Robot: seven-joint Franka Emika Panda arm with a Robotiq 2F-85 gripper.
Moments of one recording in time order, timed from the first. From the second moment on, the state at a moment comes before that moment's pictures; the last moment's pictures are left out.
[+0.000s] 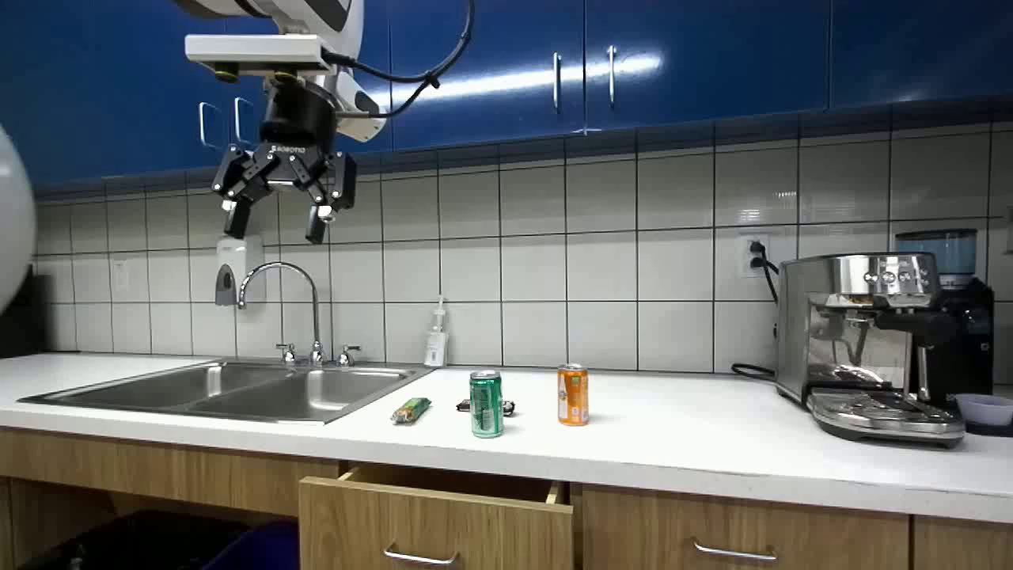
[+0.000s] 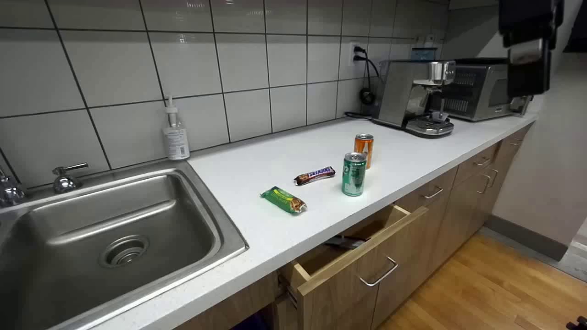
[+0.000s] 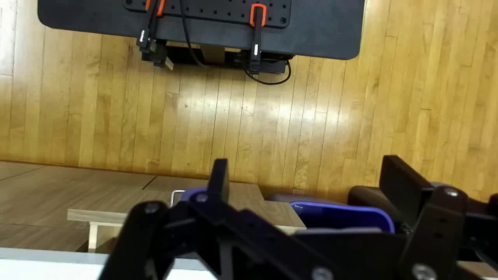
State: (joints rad) arm 0.09 -0.40 0.04 -2.22 0.10 1.56 -0.05
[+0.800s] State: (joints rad) arm 0.09 -0.40 0.05 -2.29 0.08 1.71 -0.05
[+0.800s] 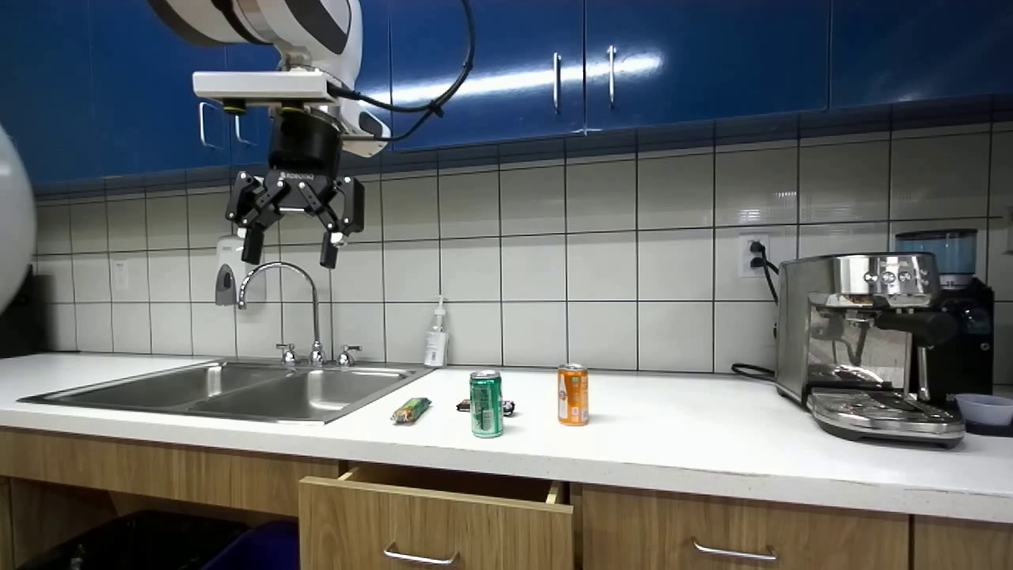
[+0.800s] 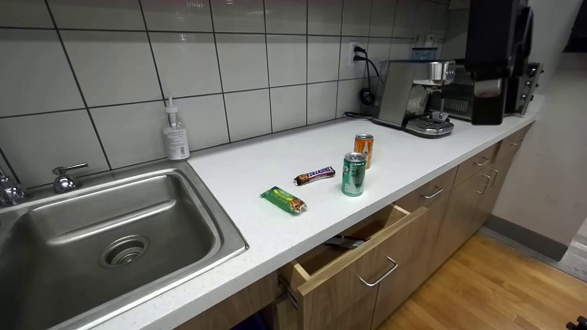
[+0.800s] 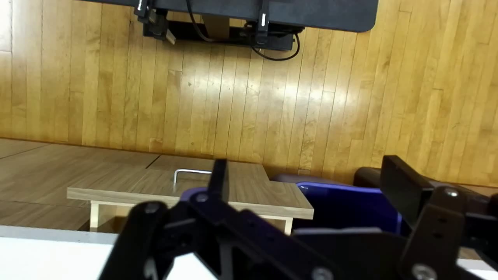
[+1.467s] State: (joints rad) arm 0.09 -0.36 0.04 -2.42 0.03 1.97 -0.05
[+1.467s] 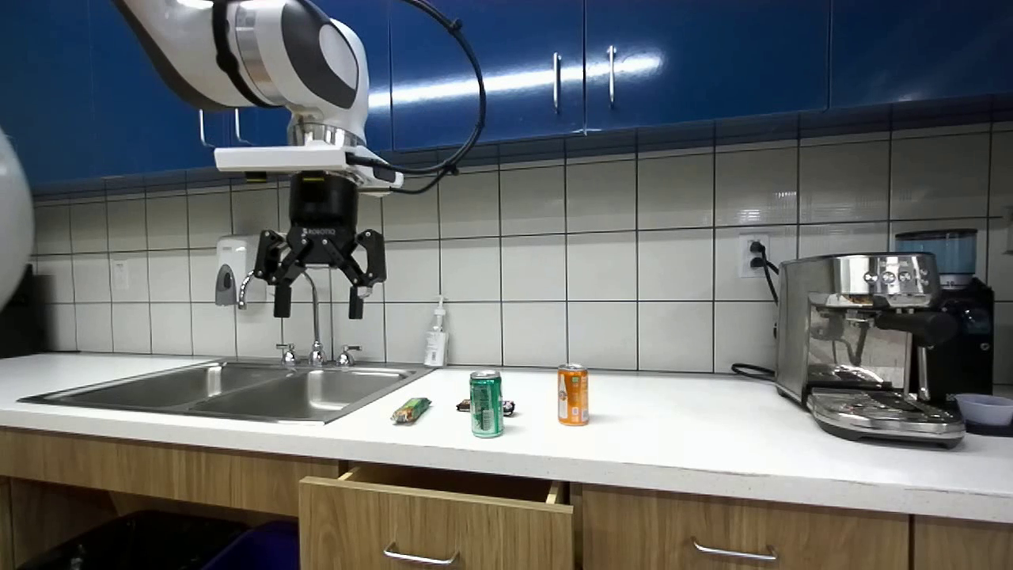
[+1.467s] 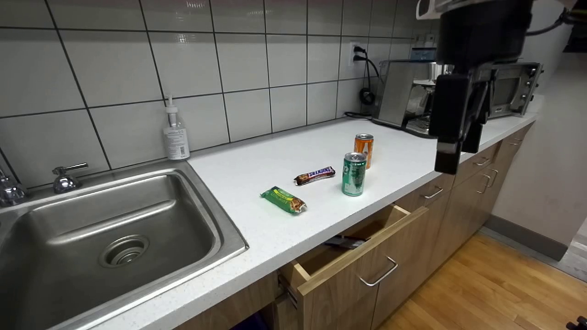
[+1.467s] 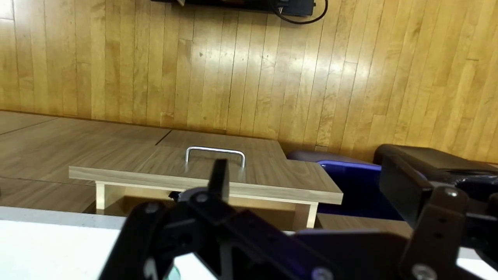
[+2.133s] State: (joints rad) arm 0.04 -0.20 0.00 -2.46 -0.03 2.13 -0.05
